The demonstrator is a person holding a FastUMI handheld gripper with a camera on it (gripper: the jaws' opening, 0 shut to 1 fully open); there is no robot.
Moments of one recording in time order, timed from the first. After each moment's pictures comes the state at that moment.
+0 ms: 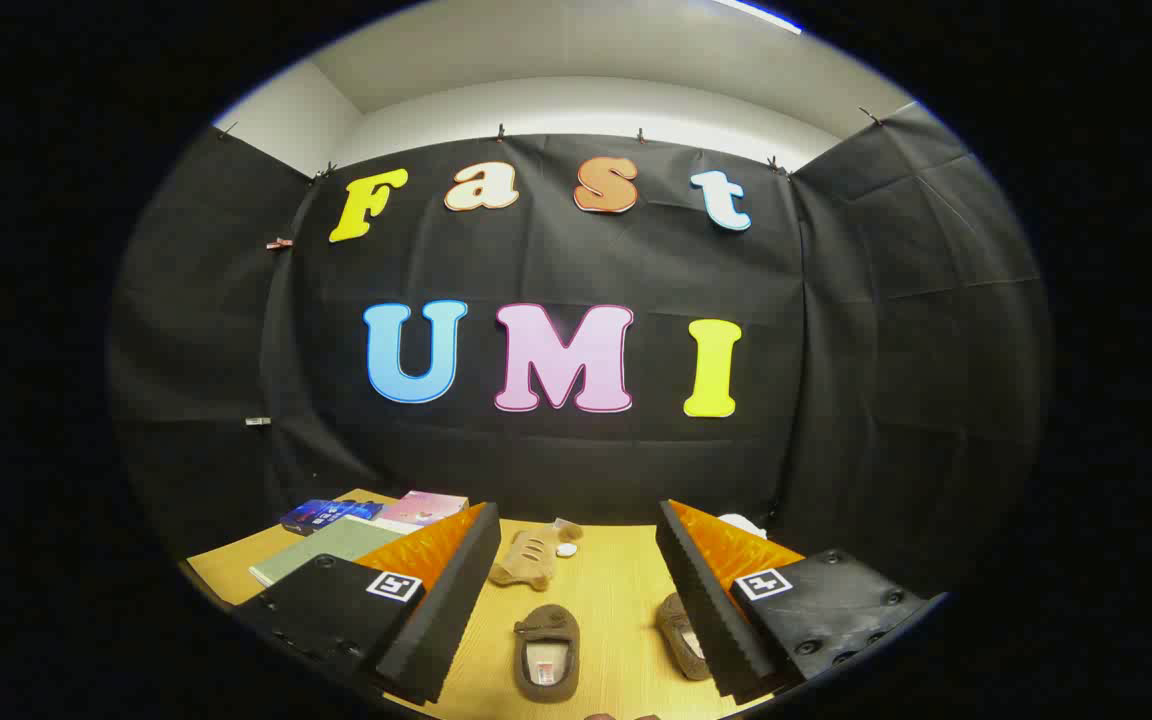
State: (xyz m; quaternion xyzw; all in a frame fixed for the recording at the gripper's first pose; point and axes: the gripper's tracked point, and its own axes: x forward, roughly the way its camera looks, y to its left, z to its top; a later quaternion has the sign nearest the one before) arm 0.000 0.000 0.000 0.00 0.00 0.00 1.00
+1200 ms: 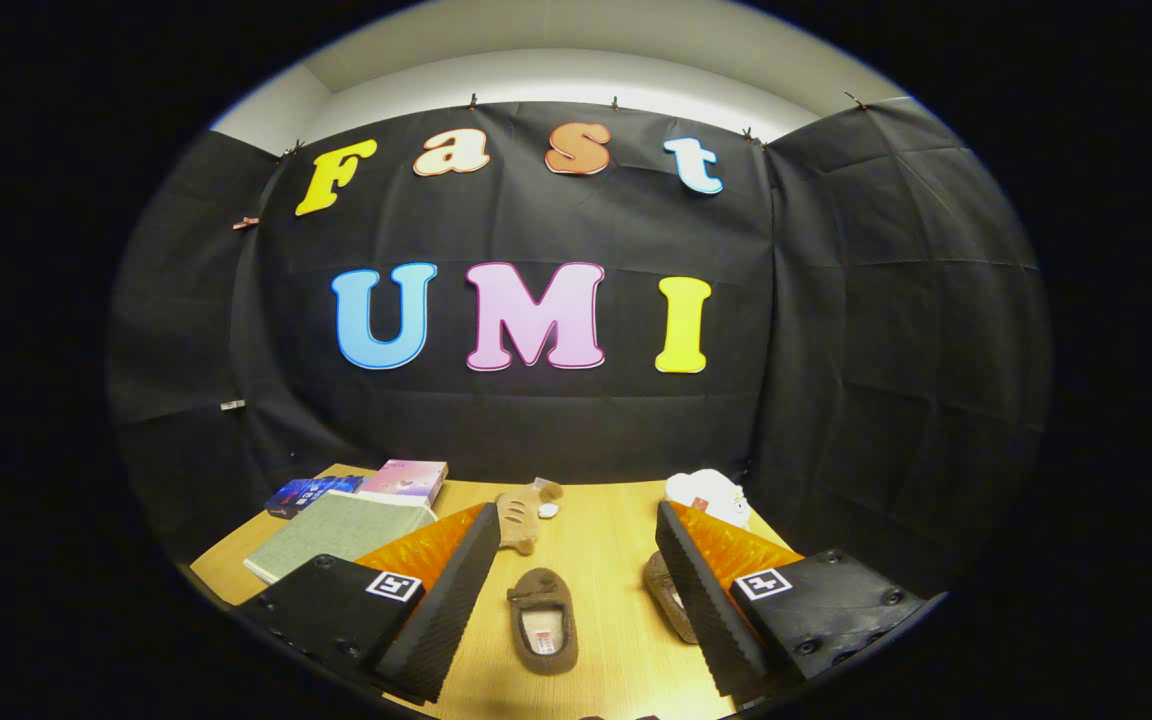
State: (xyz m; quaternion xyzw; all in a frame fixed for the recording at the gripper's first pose) arm -0.012 0.009 -0.032 0.01 0.07 -0.03 1.00
